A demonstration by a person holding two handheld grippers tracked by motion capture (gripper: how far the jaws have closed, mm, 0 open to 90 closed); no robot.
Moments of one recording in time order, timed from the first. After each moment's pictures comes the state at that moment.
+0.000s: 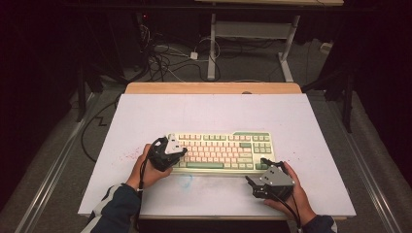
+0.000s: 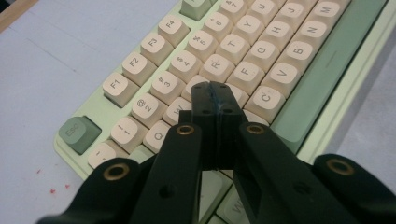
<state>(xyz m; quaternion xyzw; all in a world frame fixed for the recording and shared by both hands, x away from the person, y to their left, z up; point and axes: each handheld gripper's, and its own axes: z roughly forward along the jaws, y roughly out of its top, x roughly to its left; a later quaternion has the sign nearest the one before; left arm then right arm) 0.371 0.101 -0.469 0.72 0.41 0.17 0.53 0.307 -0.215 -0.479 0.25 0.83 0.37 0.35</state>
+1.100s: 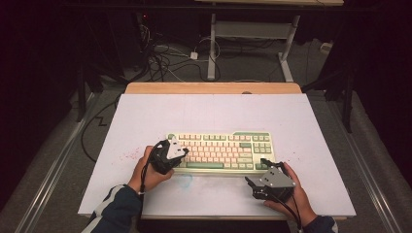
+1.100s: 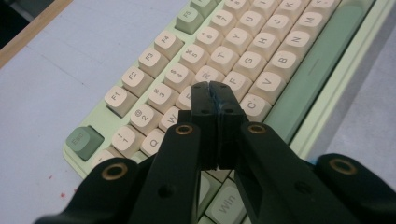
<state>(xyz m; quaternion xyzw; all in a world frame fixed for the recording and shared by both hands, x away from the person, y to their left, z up) 0.356 0.096 -0.463 0.72 0.39 0.20 0.54 0.303 -0.214 -0.474 0.25 0.83 0.37 0.35</state>
